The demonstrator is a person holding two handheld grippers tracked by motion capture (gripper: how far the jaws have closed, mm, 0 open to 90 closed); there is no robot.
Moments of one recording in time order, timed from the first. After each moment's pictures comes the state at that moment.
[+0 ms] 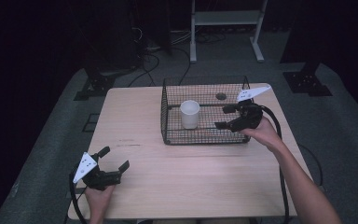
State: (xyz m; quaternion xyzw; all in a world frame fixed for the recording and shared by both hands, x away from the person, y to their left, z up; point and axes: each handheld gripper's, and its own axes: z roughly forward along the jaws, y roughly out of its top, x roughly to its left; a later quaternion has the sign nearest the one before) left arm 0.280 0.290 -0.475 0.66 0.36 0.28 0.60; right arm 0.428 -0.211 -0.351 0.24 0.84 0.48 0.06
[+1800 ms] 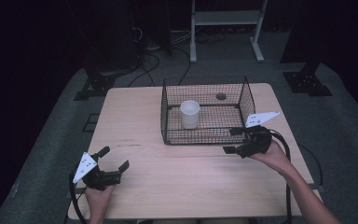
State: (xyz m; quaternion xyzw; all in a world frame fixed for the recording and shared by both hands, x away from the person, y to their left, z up) left arm 0.280 0.290 -0.475 0.66 0.36 0.28 0.60; right arm 0.371 -0.233 -0.389 0.23 0.85 0.47 0.04
